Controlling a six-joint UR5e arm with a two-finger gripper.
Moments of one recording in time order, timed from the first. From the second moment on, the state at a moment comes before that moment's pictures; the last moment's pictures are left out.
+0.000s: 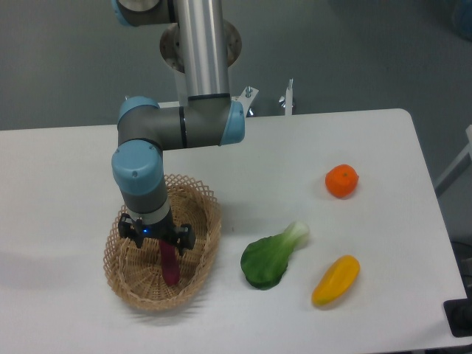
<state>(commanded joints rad) 2.09 -2.04 -1.76 -0.80 1.58 0.31</state>
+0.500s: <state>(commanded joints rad) 2.09 -2.05 -1.75 -0.79 1.60 0.31</state>
